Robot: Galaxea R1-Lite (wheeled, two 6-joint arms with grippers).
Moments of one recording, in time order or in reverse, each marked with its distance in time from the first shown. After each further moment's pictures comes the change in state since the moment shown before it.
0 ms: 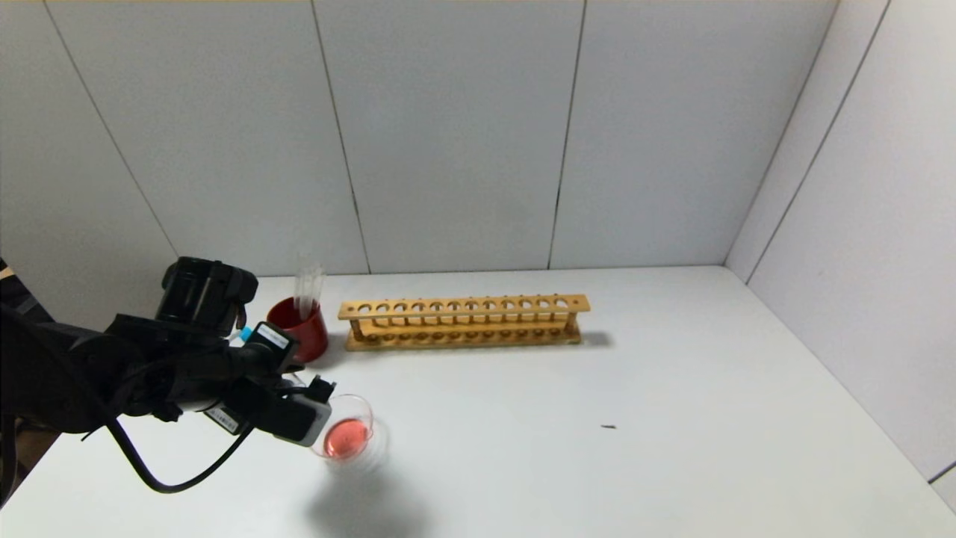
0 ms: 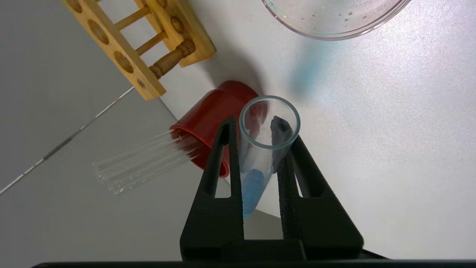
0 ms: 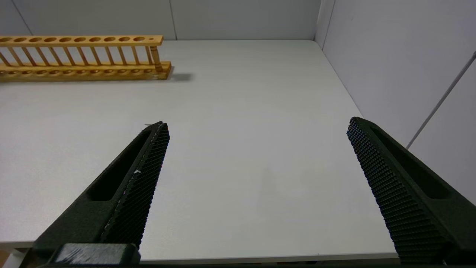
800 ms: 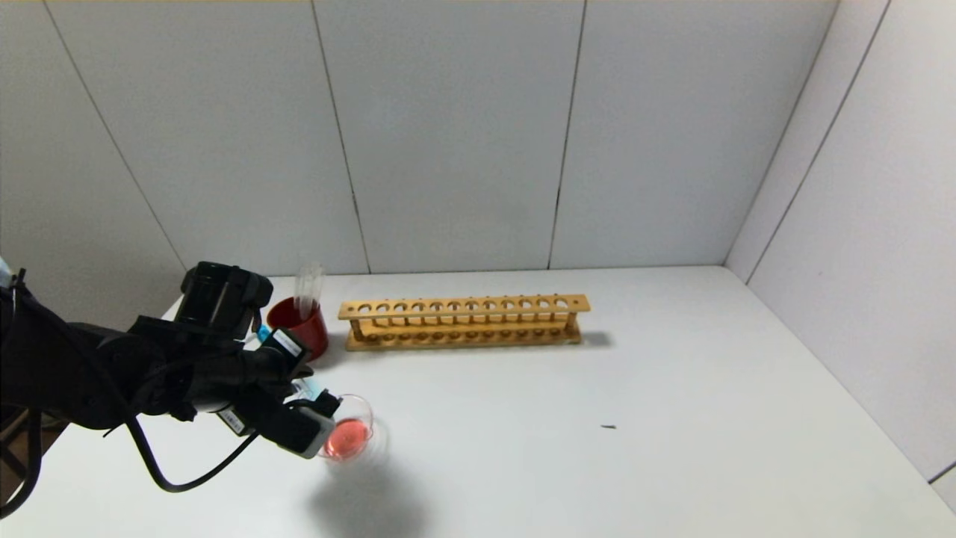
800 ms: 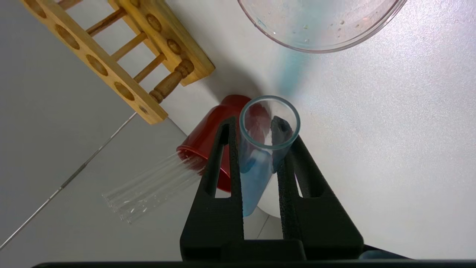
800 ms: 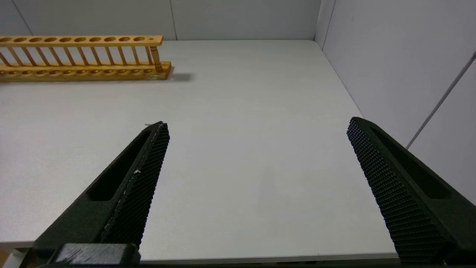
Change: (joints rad) left arm -0.019 0.039 -0.011 -0.001 0.005 0.091; right arm 0.000 0.000 0.000 0.000 0.000 0.000
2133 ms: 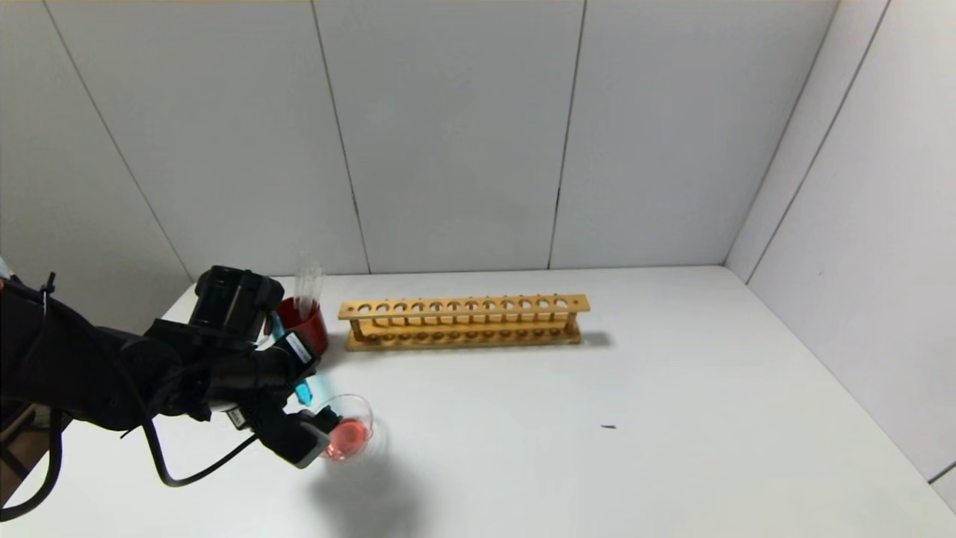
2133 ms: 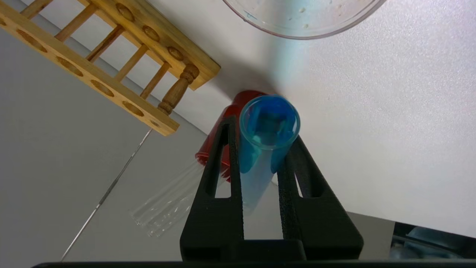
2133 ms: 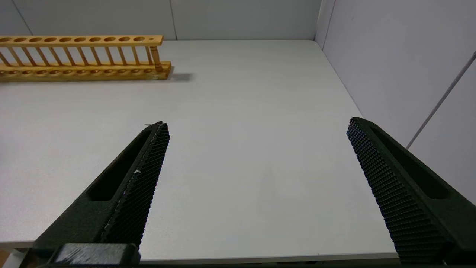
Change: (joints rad) left arm -0.012 0.038 0.001 -0.051 0.056 0.186; right arm 0.000 0.000 0.000 0.000 0.000 0.000
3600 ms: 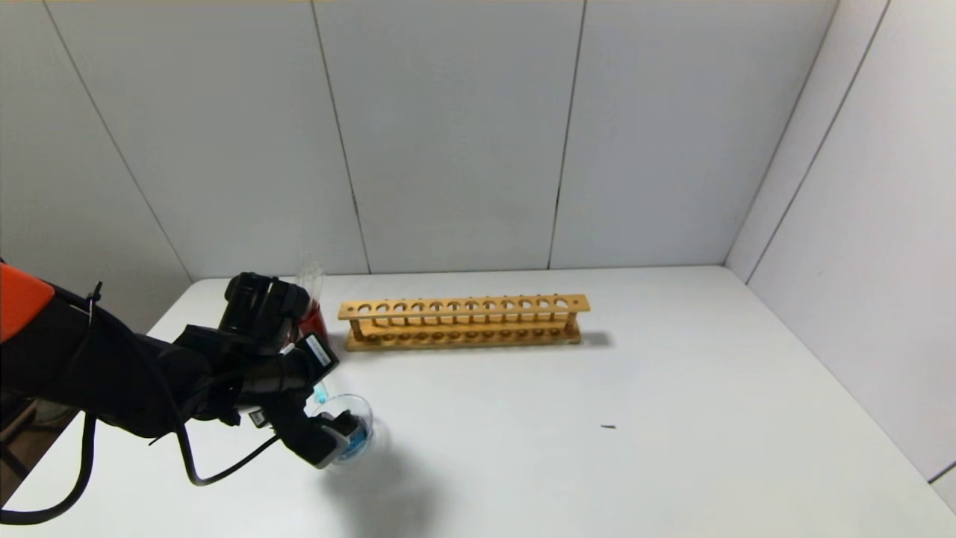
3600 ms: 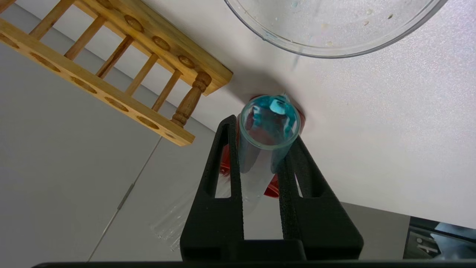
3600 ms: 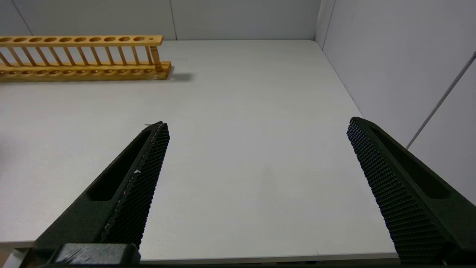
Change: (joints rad) left arm -0.062 0.048 0.000 -0.069 0.071 0.005; right arm 0.000 0.000 0.000 0.000 0.000 0.000
